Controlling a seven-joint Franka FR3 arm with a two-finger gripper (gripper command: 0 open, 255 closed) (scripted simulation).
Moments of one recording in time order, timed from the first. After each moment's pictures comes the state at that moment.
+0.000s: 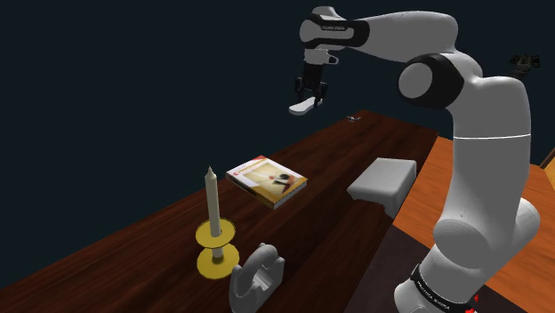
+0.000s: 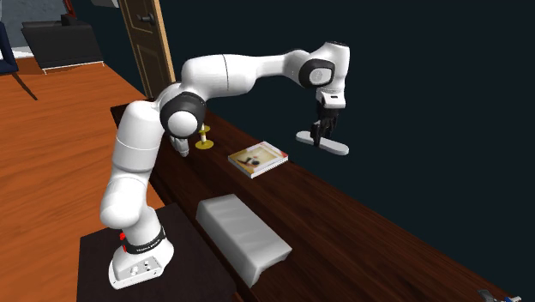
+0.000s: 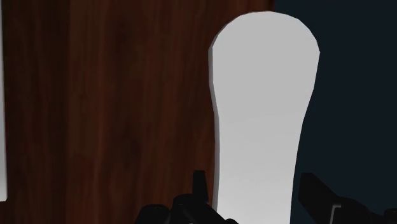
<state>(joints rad) -0.24 0.44 0.03 -1.16 0.00 1.60 1.11</state>
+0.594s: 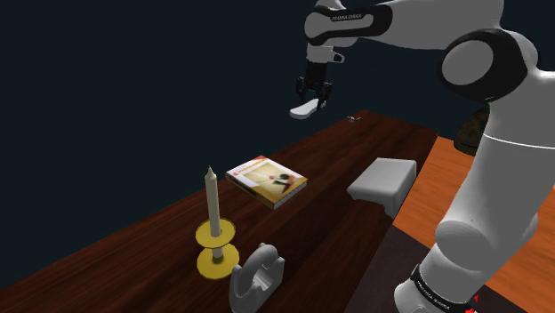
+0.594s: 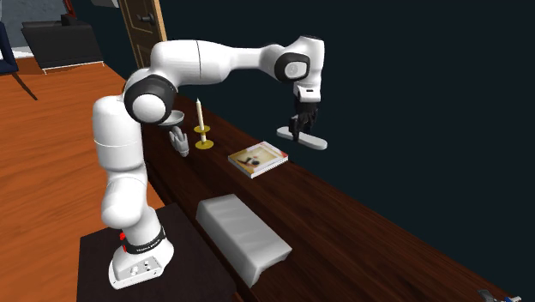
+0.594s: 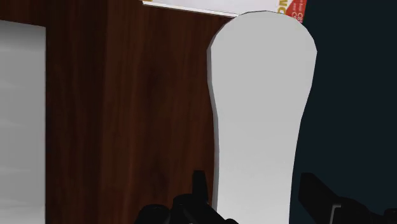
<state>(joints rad) -0.21 0.19 0.05 -1.50 0.00 1.68 1.17</state>
